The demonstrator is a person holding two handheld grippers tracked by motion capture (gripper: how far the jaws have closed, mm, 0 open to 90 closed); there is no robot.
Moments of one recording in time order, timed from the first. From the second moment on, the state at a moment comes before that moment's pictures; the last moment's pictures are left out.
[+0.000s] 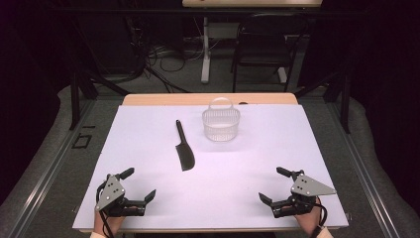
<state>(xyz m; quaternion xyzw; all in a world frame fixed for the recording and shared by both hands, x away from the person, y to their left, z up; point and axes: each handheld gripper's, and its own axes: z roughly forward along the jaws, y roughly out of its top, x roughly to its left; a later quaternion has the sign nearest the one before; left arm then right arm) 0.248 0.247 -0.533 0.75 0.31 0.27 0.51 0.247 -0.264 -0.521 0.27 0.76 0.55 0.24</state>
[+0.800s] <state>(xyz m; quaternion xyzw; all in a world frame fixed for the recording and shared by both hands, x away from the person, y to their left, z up) 0.259 0.238 -0.529 0.76 0.31 0.26 0.50 0.251 -0.258 -0.524 0.26 0.77 0.54 0.23</state>
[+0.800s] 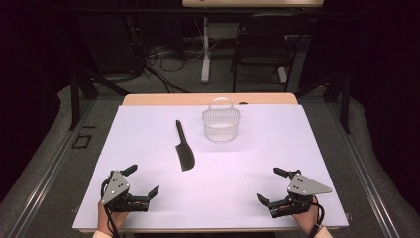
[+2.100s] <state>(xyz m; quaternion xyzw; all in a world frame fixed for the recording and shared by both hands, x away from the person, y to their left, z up) 0.339 0.207 -0.512 0.77 0.32 0.26 0.48 0.251 -0.257 -0.525 0.26 0.77 0.54 0.21</state>
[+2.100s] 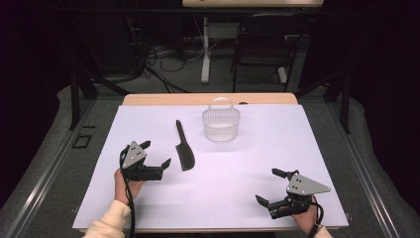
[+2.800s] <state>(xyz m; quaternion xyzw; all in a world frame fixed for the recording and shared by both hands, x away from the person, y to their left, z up) 0.407 0.177 -0.509 0.80 0.33 0.25 0.43 0.252 -0.255 -0.525 0.26 0.77 0.54 0.21</state>
